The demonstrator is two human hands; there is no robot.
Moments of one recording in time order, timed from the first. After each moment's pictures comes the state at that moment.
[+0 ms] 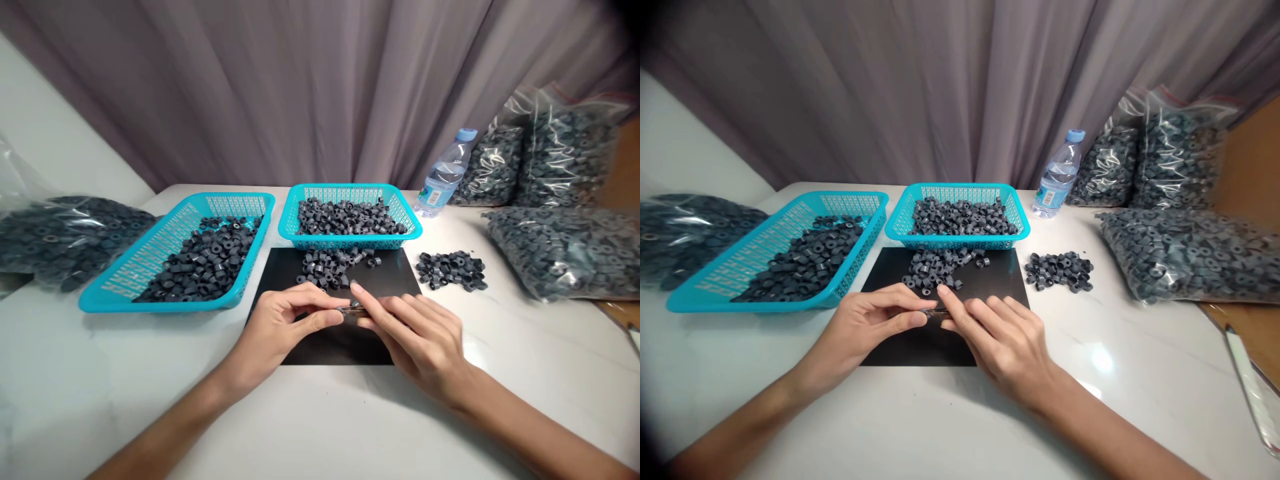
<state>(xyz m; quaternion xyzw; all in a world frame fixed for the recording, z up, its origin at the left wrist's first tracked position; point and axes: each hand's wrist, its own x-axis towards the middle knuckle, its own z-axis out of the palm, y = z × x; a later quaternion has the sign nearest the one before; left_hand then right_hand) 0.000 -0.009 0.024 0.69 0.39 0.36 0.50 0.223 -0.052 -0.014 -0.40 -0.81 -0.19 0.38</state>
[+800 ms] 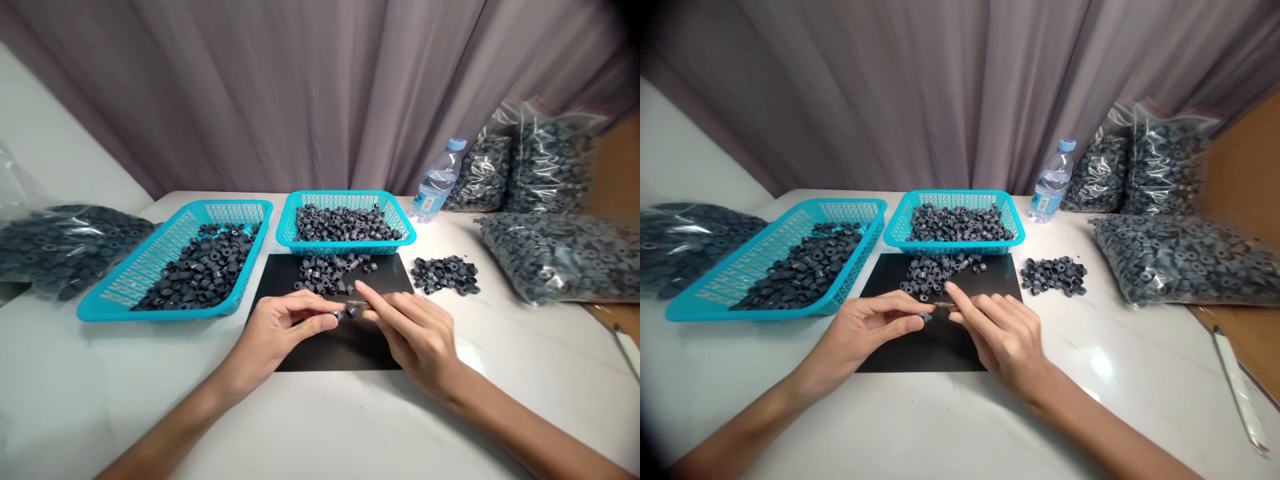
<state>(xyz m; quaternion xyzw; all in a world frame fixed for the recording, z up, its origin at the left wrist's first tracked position) -0.003 -0.008 0.024 0.71 0.40 0.33 0.49 0.227 -0.045 -0.021 -0.43 -0.79 -0.13 0.42</state>
